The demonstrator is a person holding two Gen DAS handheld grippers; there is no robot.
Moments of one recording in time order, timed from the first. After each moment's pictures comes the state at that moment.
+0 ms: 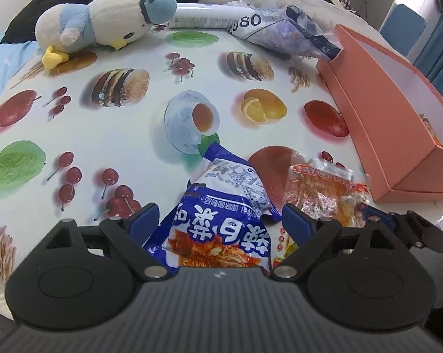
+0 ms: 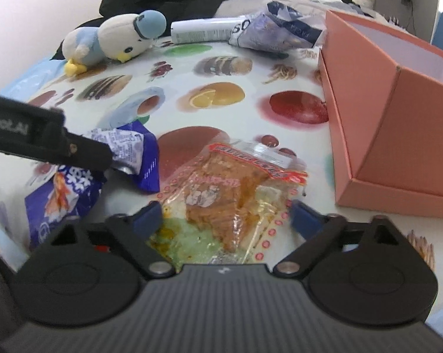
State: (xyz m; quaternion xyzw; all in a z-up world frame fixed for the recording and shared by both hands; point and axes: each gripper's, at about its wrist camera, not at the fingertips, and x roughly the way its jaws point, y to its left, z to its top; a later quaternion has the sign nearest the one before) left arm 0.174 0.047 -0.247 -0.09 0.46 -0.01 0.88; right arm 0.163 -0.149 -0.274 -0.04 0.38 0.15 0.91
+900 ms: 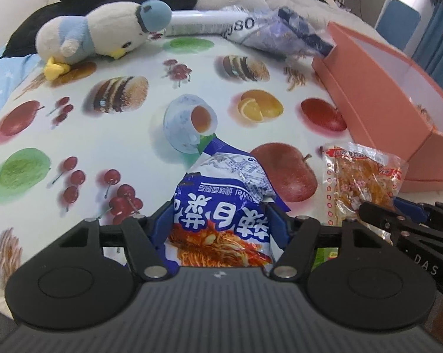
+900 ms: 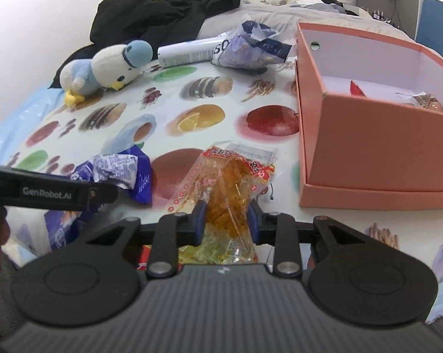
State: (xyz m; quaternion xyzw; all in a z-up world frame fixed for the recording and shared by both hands) left arm 0.159 0.040 -0.242 -0.07 0.45 -0.01 0.89; right arm 0.145 -0.180 -0.235 0.01 0.37 0.14 0.92
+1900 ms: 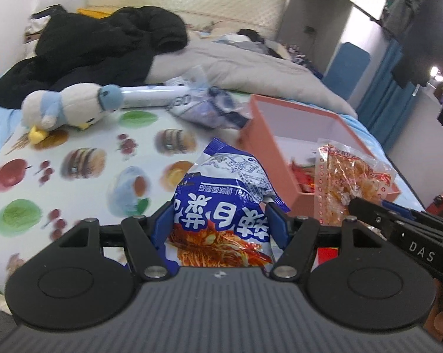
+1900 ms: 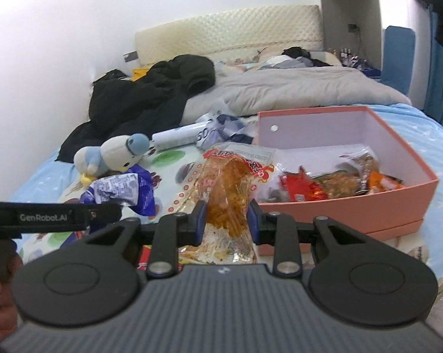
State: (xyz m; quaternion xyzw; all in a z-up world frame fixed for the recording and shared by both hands) left arm 0.098 -0.017 -0.105 -0.09 0.36 -0.09 0.93; right arm 0.081 -0.233 -0.102 0.06 0.28 0.09 0.95
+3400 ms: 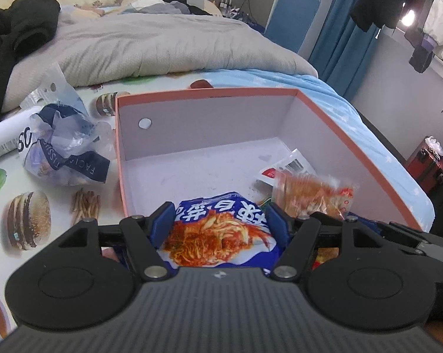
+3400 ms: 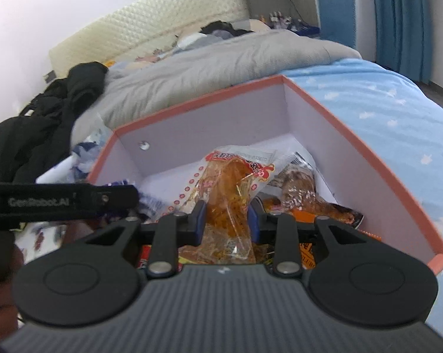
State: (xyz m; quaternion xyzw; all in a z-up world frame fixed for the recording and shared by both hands) left arm 0.392 -0.214 -0.182 -0.02 0.41 -0.21 0.89; right arm 0.277 -0.390 -0.190 0.14 0.32 -0.03 0.93
